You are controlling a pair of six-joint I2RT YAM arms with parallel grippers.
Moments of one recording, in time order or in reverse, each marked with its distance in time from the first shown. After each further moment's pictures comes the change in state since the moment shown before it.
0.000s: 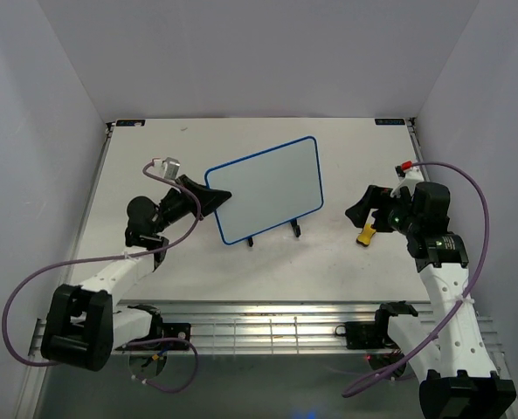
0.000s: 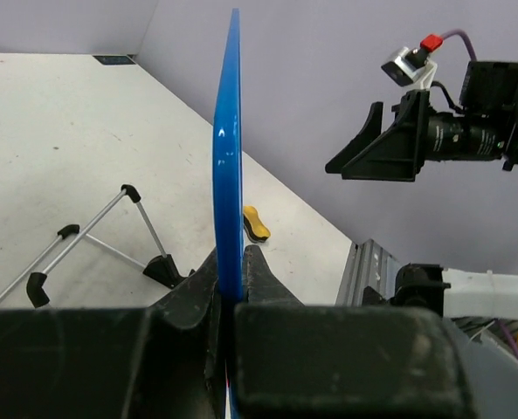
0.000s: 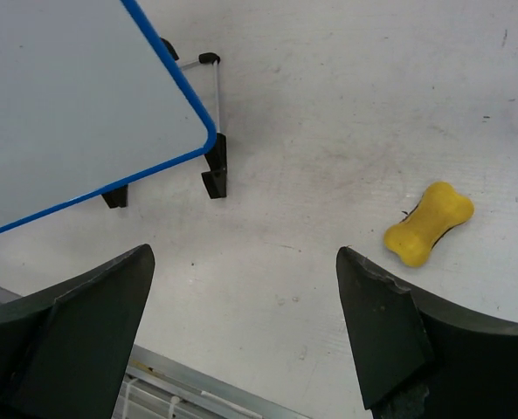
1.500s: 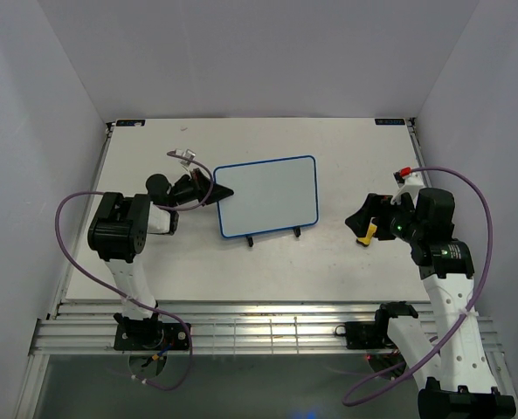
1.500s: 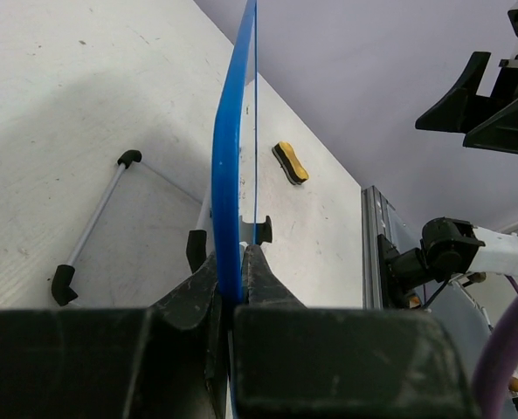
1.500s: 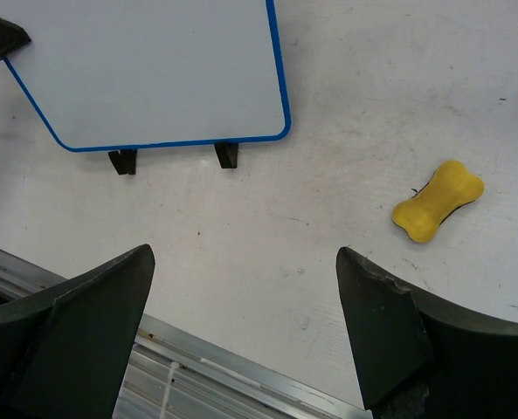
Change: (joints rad) left arm 0.119 0.802 0.279 0.396 0.337 -0.080; right arm 0.000 -0.067 0.028 -0.125 -0.046 -0.061
